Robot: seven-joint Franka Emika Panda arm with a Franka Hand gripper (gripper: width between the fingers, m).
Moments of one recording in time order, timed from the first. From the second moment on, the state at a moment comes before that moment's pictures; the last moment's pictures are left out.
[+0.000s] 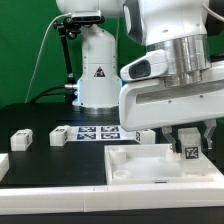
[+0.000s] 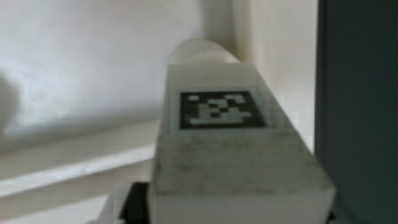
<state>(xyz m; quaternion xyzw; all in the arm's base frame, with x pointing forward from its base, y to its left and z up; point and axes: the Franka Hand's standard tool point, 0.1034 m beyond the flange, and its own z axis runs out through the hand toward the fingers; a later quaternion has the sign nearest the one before) 0.628 0.108 0.071 -0.98 0.16 -0.06 0.08</state>
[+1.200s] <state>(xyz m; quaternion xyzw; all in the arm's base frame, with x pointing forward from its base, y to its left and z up) 0.630 0.102 0.070 -0.96 0.27 -0.06 0.09</state>
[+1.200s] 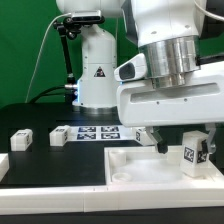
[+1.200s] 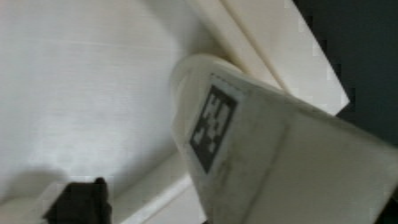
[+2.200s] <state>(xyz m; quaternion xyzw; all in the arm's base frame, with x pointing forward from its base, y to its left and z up) 0.633 0.112 0.071 -0.98 -0.18 -0.10 0.03</state>
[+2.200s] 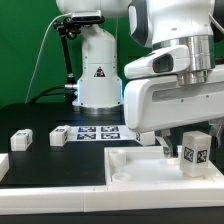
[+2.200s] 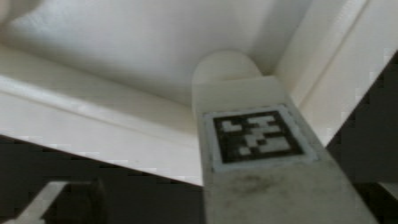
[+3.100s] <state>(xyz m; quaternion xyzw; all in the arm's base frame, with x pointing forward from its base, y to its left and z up) 0.630 0.110 0.069 -0.98 0.12 -0.11 0.08</state>
